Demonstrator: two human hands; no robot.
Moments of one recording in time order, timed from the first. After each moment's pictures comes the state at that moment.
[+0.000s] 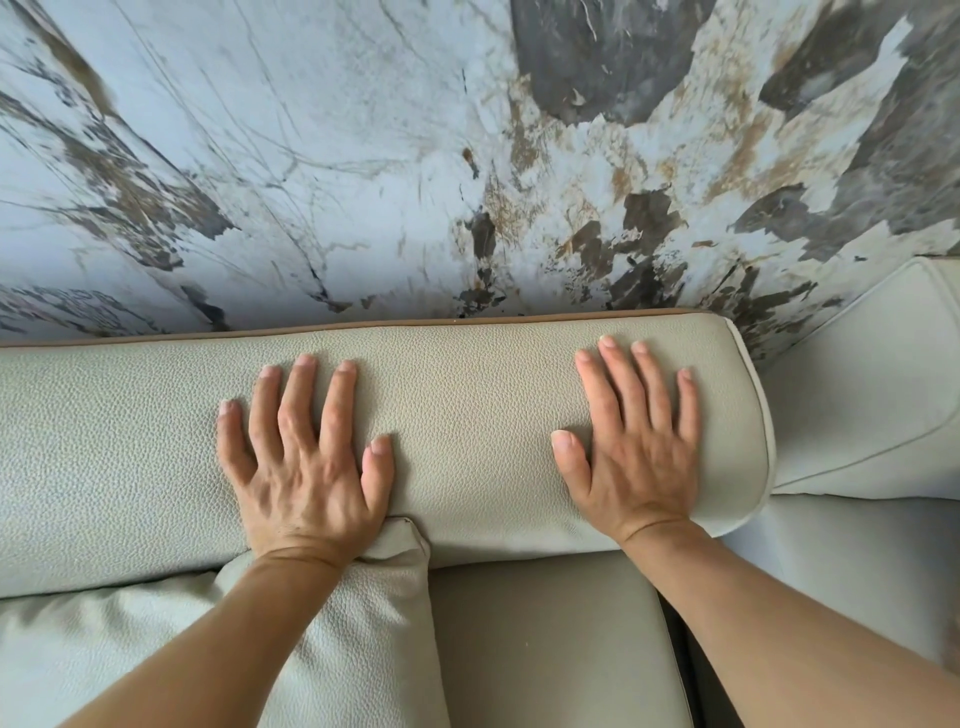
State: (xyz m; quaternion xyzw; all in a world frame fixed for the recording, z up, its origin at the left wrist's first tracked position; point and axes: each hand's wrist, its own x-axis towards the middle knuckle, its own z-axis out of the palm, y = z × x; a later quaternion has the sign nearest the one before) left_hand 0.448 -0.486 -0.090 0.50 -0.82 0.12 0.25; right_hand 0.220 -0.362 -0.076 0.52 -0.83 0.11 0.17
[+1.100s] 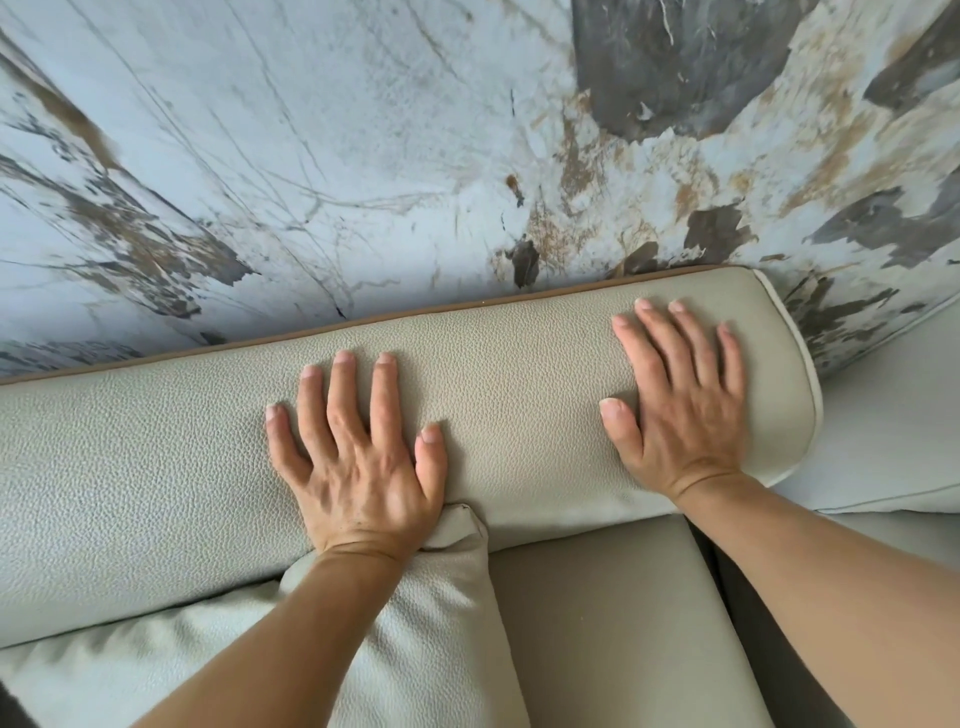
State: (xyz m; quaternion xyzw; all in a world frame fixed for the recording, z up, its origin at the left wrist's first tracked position) left_hand 0.414 -0.537 -0.089 0.52 -0.81 0.09 0.24; right_hand 0.175 -0.433 -0.087 0.53 -0.80 0.13 0.22
